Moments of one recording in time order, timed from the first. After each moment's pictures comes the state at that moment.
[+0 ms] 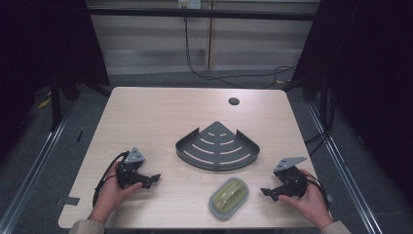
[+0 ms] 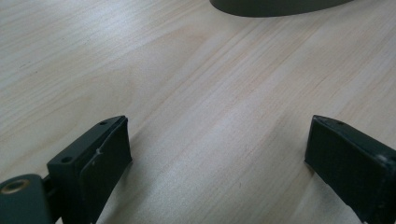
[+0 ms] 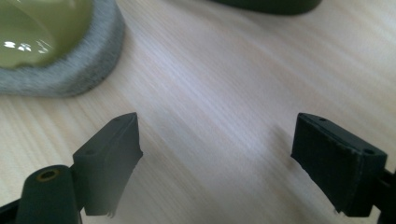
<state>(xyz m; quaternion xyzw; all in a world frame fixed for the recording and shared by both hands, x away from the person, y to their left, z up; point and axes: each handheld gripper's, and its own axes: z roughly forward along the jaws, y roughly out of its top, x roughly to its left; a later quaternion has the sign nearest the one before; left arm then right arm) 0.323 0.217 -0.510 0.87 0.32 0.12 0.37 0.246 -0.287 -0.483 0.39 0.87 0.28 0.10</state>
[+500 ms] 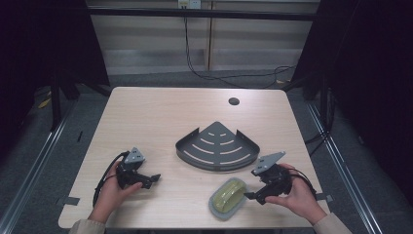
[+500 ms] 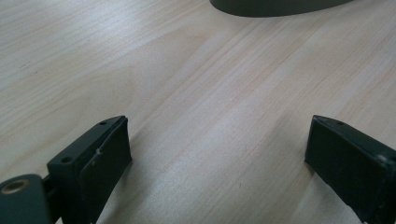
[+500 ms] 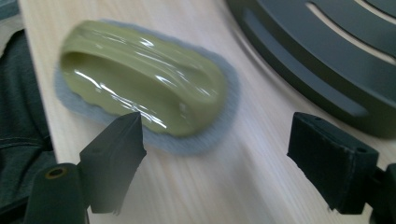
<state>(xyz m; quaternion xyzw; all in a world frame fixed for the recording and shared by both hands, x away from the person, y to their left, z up) 0.323 0.217 -0.510 0.87 0.32 0.12 0.37 0.248 -0.223 -0.446 0.24 0.92 0.29 0.06</state>
